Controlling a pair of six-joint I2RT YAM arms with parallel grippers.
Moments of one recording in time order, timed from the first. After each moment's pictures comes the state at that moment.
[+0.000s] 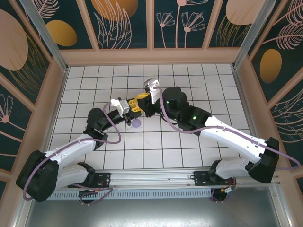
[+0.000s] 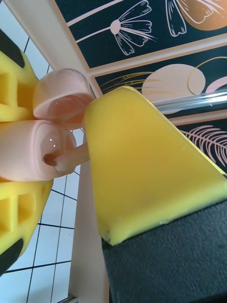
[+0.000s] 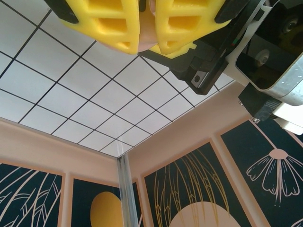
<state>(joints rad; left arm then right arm) -0.56 1.16 0.49 0.90 0.60 -0.02 1.00 1.28 1.20 -0.15 0.01 0.21</state>
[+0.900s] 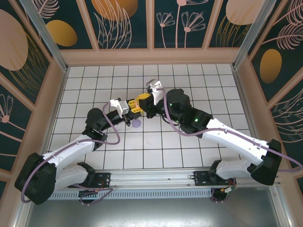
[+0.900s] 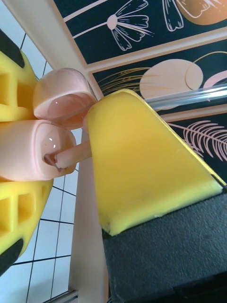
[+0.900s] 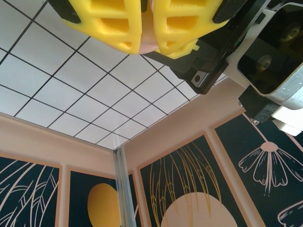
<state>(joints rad) -0.57 1.13 0.49 0.87 0.61 -0.02 0.99 1.24 1.15 -0.09 0.00 0.21</state>
